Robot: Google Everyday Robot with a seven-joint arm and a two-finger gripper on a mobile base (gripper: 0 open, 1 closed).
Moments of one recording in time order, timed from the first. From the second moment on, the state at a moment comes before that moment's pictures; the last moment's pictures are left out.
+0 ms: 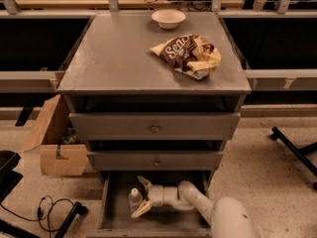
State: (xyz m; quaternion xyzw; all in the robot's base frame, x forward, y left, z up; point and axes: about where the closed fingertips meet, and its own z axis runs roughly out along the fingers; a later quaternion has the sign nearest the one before) arm 0.572 0.108 0.220 -0.47 0.56 0.50 0.47
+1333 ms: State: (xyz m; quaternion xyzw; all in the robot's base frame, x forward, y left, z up) arm 0.527 0.062 0.288 -0.54 0.56 0.51 0.35
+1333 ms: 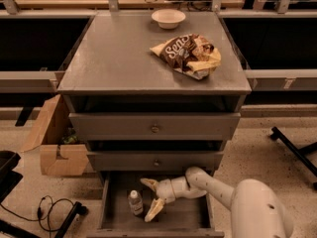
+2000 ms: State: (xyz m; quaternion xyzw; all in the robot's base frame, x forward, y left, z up) arm 0.499 0.018 0.366 -0.55 0.62 0.42 0.37
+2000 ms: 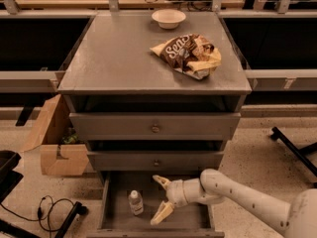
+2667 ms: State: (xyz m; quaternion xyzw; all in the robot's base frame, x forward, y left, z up) arm 0.480 0.005 0.371 -0.56 0.64 0.40 0.35
